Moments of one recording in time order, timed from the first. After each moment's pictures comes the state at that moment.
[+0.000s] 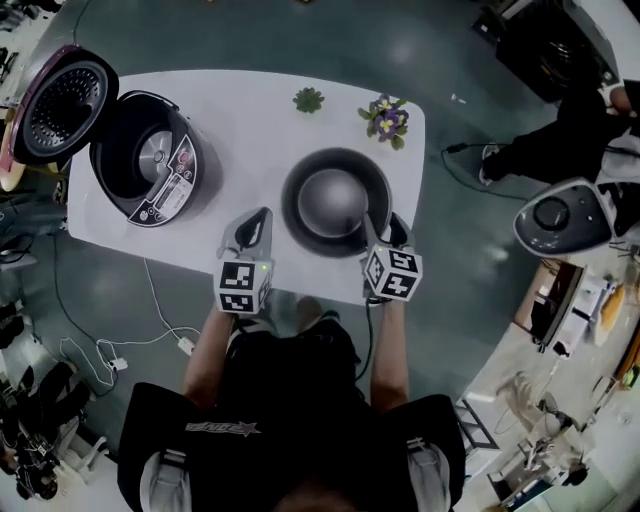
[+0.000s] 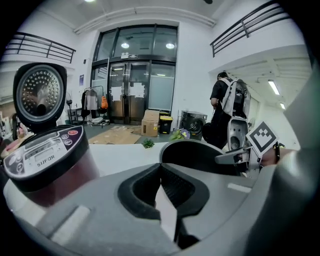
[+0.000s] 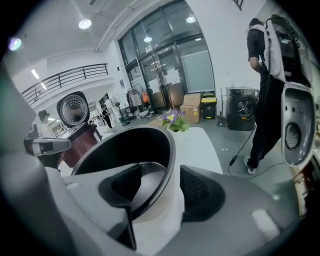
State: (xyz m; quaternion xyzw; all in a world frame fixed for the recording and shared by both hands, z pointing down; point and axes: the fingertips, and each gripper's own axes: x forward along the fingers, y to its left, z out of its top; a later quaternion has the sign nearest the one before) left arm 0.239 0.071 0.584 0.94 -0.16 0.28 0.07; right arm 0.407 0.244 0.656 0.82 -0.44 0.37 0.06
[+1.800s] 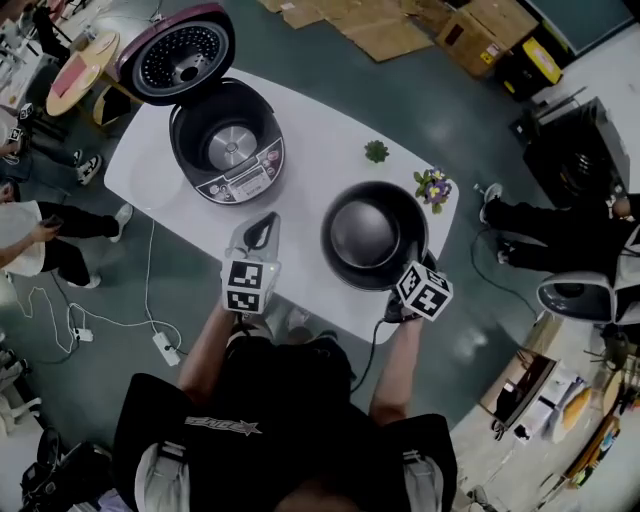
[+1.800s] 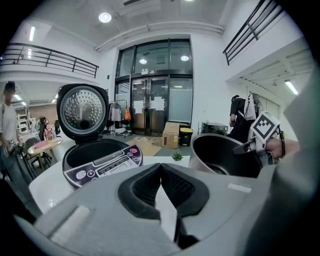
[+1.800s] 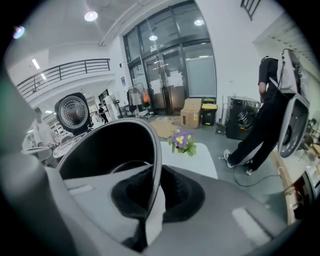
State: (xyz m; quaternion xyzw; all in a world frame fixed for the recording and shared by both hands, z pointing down) left arm 0.142 0.006 0.526 0.93 -0.29 0.22 0.06; right arm 0.415 0.203 0.591 0.83 -0.42 0.36 0.10
